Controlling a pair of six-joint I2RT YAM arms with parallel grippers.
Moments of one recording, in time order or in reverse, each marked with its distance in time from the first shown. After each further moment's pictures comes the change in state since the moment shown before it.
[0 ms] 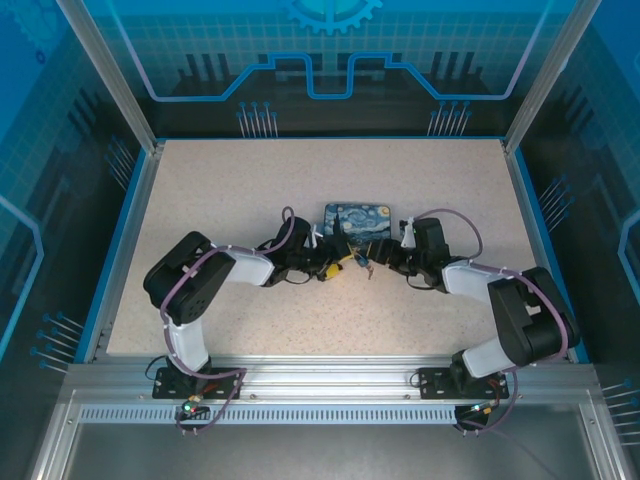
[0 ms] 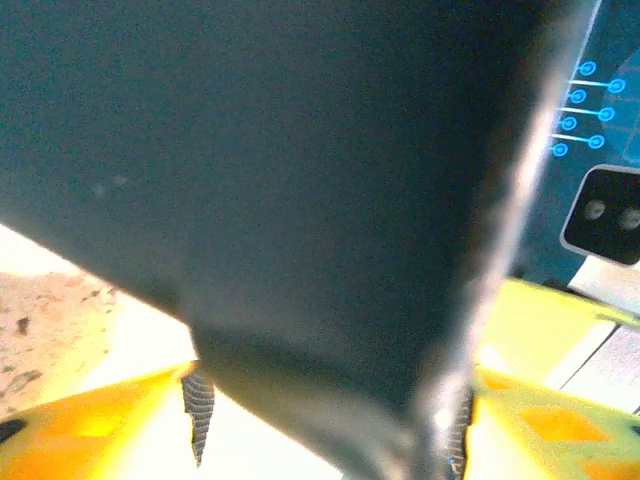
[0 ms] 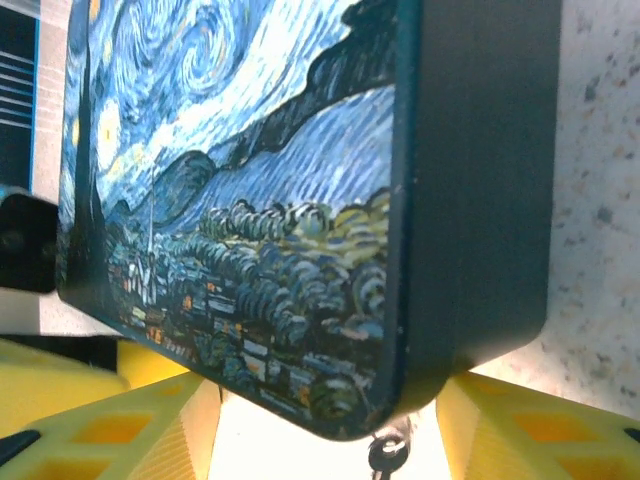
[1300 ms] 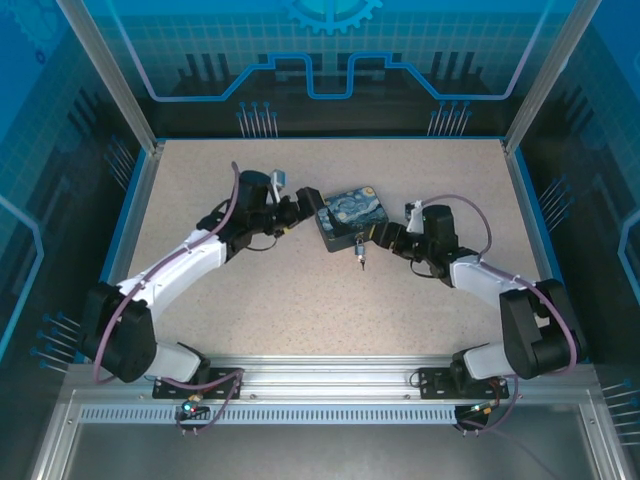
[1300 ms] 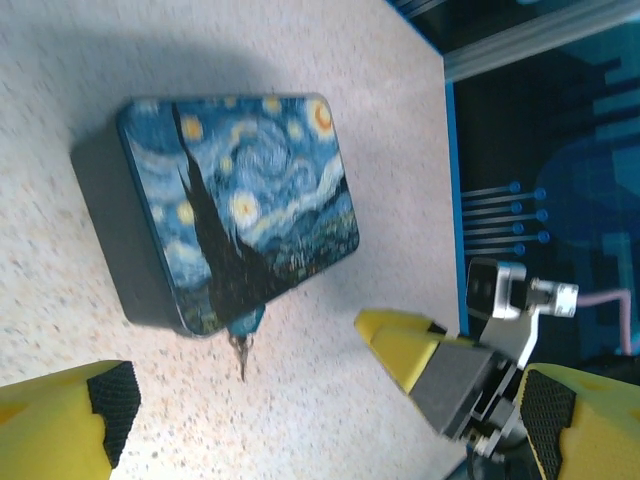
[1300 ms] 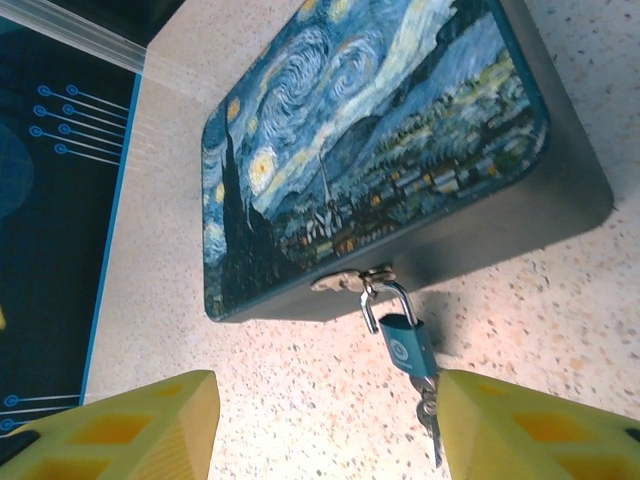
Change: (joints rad) left arm 0.169 -0.443 0.263 -0.654 -0.233 0.379; right arm -0.040 -0.092 0.050 -0.013 -0.055 -0.014
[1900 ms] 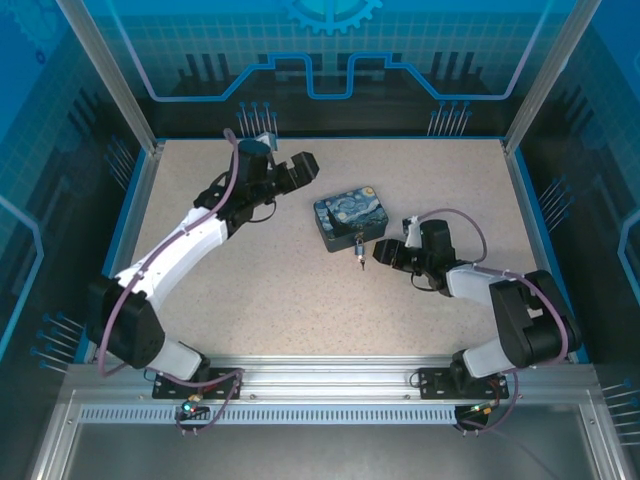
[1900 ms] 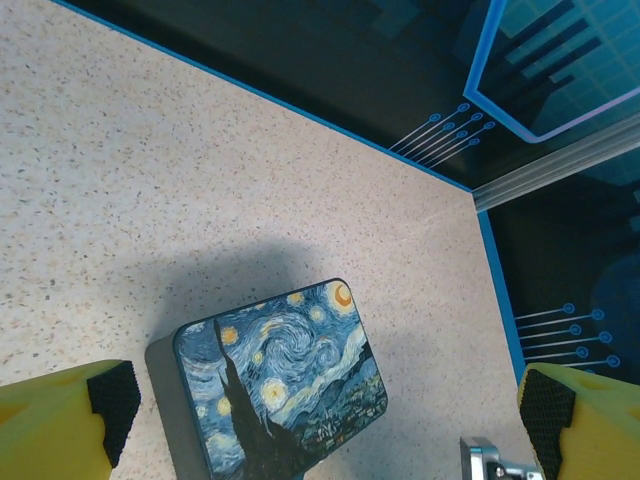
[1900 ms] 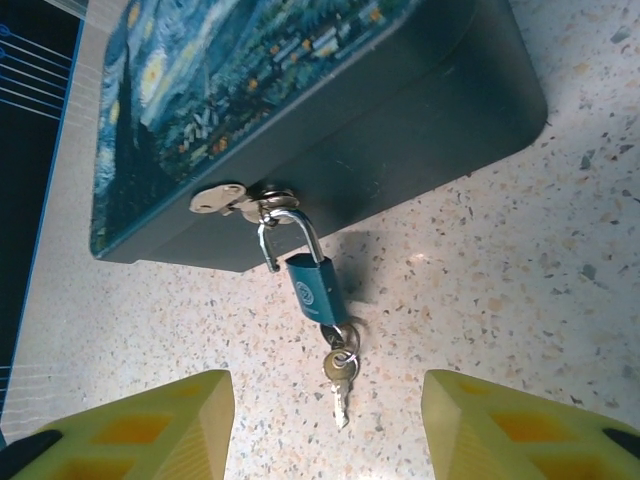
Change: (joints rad) left arm 0.010 0.108 0.245 -0.060 -0.253 0.107; right arm 0.004 0.085 -0.106 0.126 0.012 -0.090
